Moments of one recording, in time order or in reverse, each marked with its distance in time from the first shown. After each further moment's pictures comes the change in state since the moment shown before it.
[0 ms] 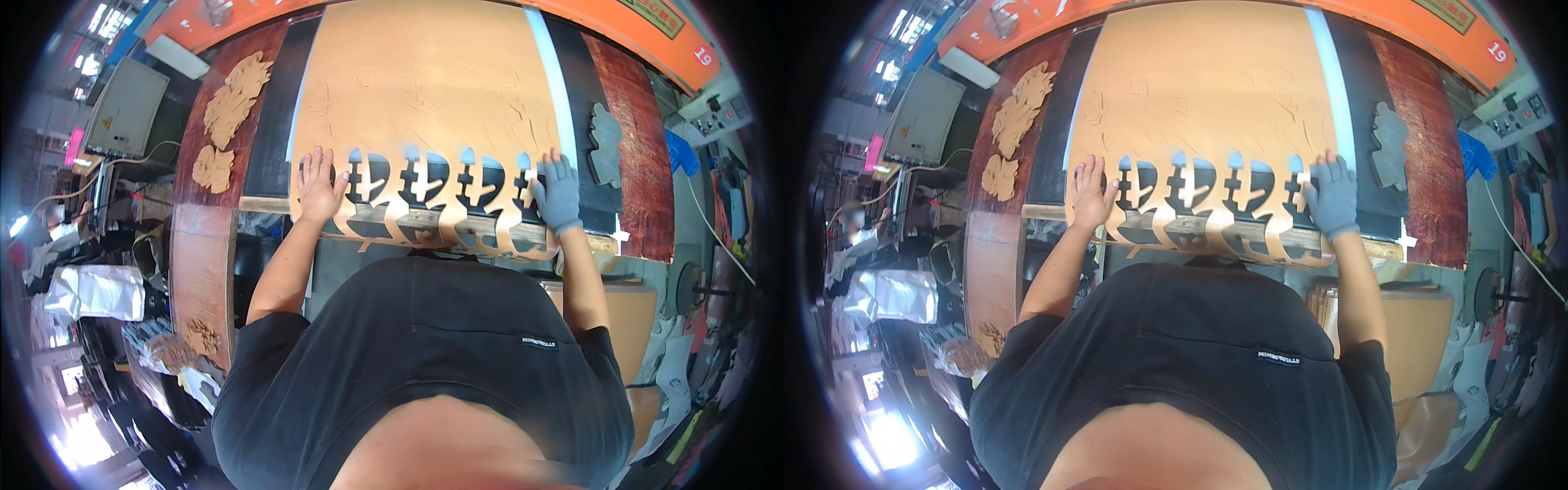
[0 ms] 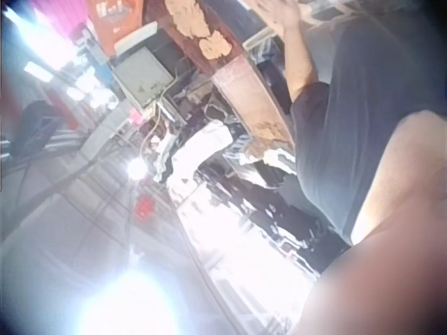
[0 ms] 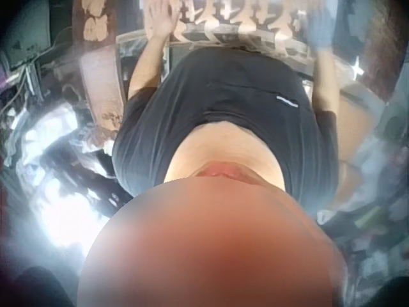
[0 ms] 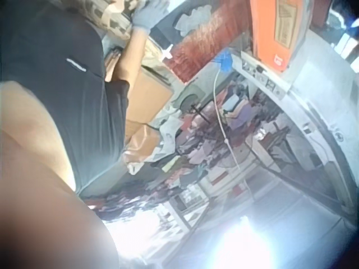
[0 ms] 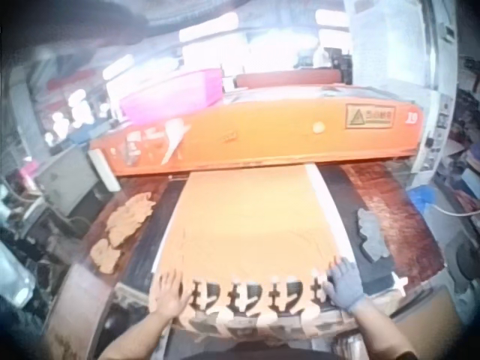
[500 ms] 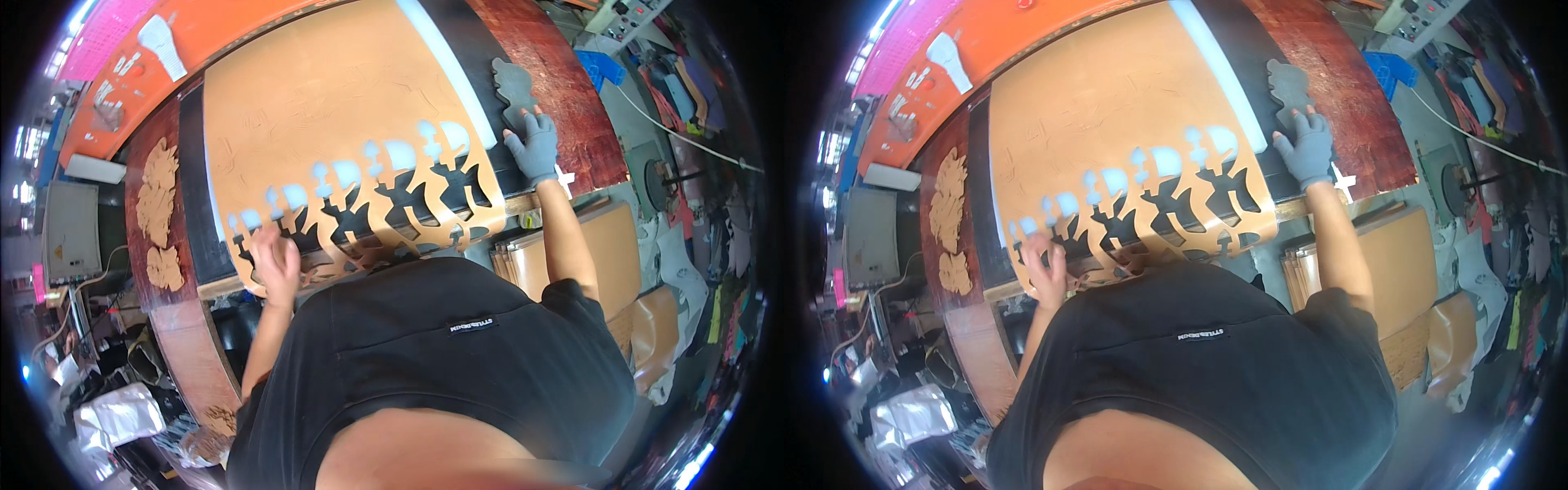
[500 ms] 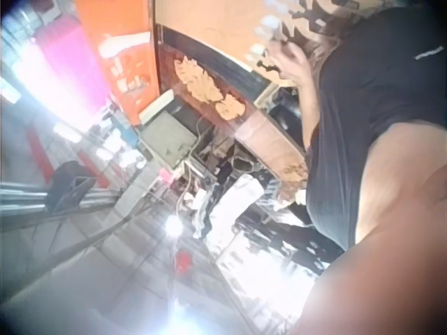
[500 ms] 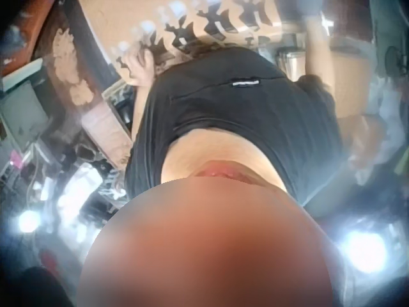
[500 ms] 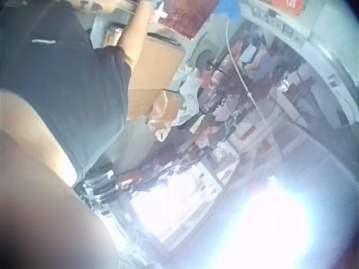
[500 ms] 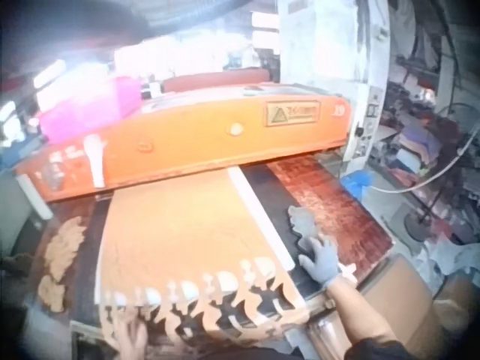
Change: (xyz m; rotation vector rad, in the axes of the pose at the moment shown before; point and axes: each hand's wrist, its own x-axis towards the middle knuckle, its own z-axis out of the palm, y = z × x) left_hand -0.024 0.051 -0.021 -0.492 0.293 0.381; right_hand -0.017 0.071 -0.016 -0.037 0.251 0.389
